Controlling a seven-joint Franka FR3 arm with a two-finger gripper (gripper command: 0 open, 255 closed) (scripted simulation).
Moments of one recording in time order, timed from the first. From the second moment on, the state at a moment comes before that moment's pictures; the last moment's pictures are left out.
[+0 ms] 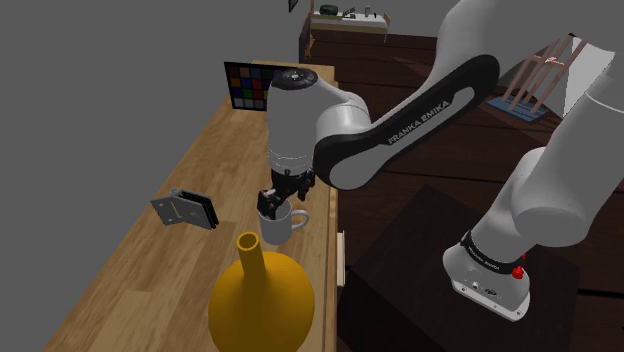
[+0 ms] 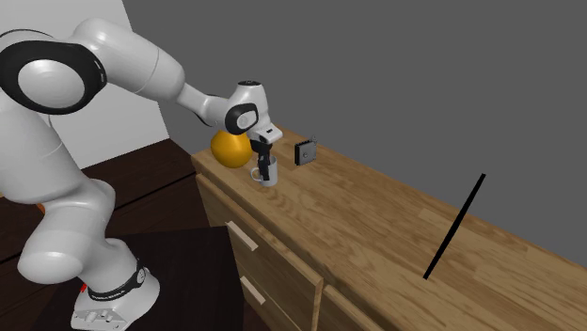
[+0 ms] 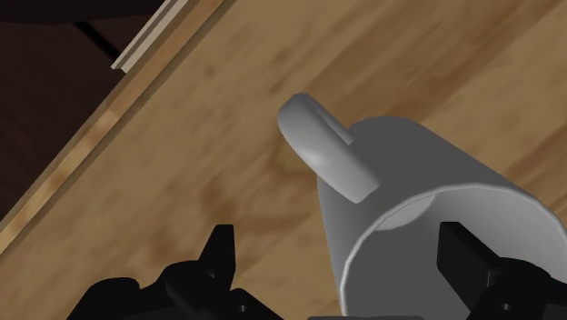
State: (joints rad) arm 0.16 0.03 0.52 -2.28 -0.11 2.38 0.84
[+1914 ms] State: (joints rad) arm 0.16 -0.07 0.52 -2.20 -0.03 2.21 0.77
